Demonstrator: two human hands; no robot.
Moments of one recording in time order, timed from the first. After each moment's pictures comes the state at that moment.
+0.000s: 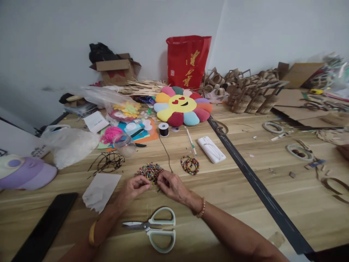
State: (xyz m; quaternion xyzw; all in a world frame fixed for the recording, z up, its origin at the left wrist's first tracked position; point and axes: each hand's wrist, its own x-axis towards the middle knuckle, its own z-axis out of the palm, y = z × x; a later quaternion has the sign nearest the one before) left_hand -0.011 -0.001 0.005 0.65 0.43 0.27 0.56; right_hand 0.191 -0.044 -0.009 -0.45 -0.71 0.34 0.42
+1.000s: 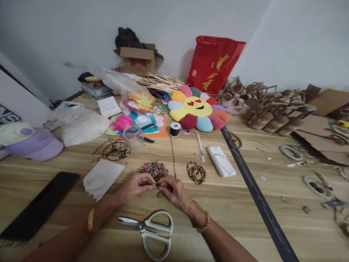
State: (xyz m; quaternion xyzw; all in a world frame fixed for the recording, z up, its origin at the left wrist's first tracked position) left_hand -0.011 0.003 -0.015 0.58 0.37 0.26 0.68; right_hand 0.191 -0.046 -0.018 -0.44 -0.70 0.41 0.39
